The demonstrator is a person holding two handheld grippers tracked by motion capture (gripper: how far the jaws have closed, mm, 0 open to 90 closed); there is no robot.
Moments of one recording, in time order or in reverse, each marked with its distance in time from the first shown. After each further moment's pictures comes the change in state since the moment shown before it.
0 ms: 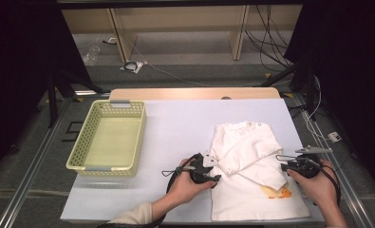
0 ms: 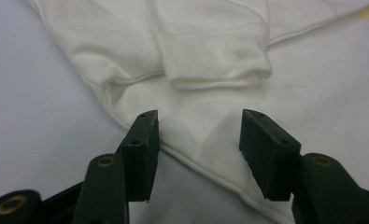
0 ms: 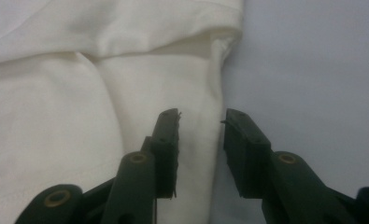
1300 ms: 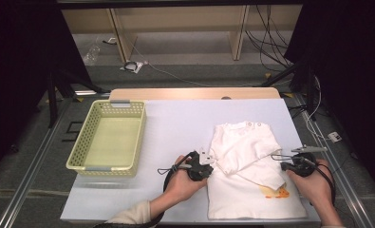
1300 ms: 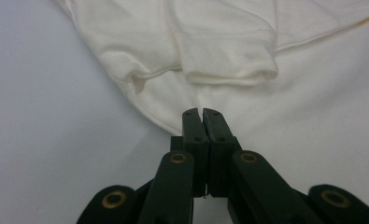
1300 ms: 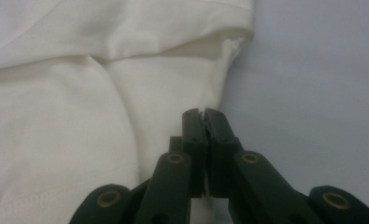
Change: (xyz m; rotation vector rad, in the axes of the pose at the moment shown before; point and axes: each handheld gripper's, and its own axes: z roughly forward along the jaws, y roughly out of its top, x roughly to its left) left arm 0.005 0.002 -0.019 0.014 0.037 -0.034; right arm 0.013 0.006 -0.001 0.026 -0.014 0.009
